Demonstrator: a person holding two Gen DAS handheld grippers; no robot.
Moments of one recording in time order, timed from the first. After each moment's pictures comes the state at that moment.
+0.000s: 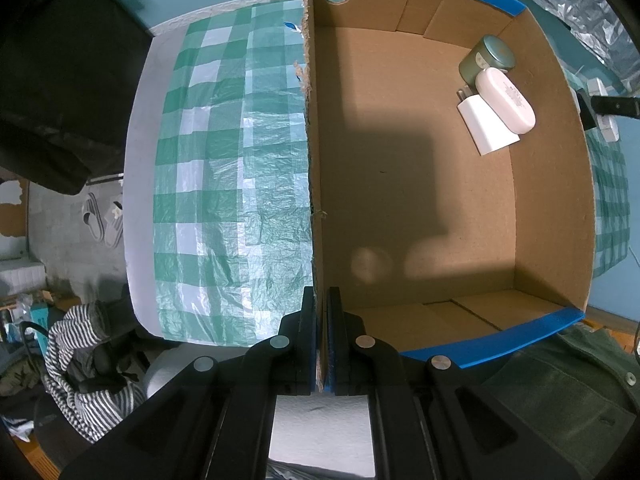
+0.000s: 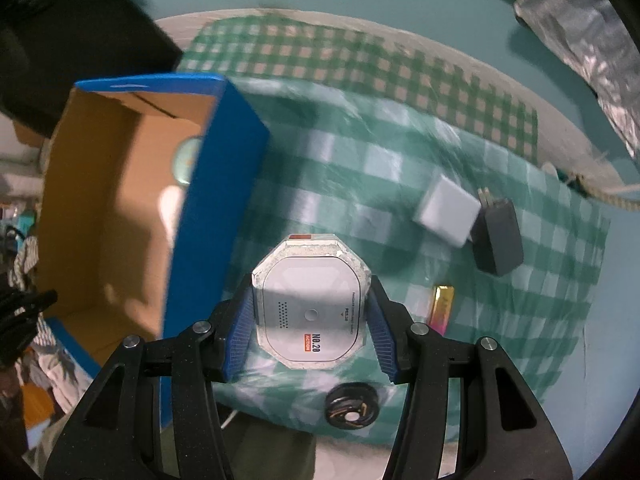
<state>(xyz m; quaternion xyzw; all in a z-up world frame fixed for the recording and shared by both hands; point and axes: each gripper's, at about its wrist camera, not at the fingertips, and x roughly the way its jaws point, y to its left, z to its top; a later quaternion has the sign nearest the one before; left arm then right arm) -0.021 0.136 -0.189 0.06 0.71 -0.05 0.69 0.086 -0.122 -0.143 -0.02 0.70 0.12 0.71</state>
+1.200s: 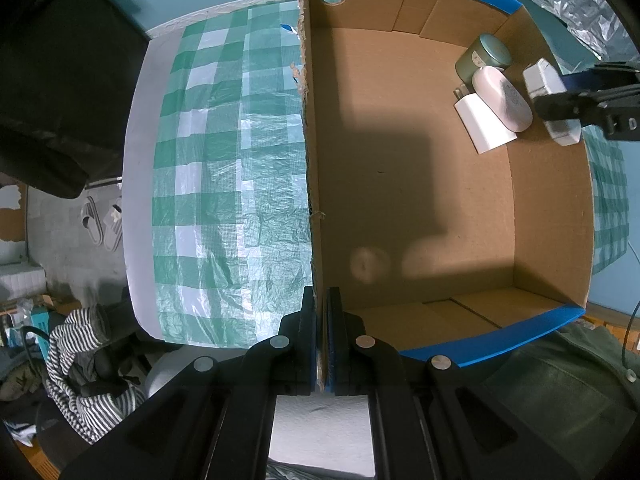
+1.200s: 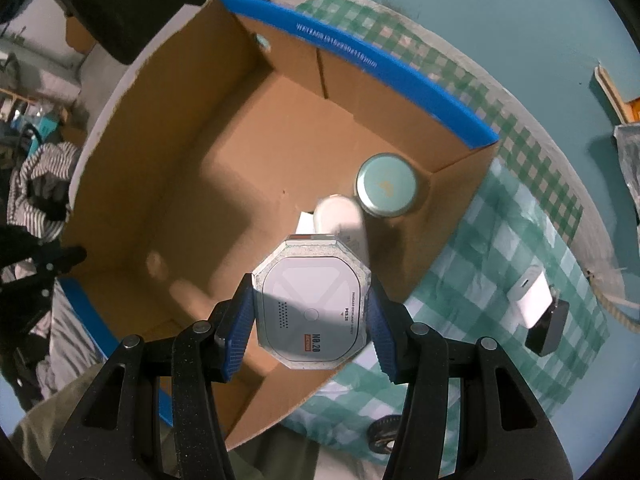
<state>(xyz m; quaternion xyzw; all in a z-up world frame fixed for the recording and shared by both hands) -0.020 0.134 -0.190 0.07 0.71 -0.05 0.69 0.080 0.002 -0.165 -0.14 0.69 0.24 0.67</state>
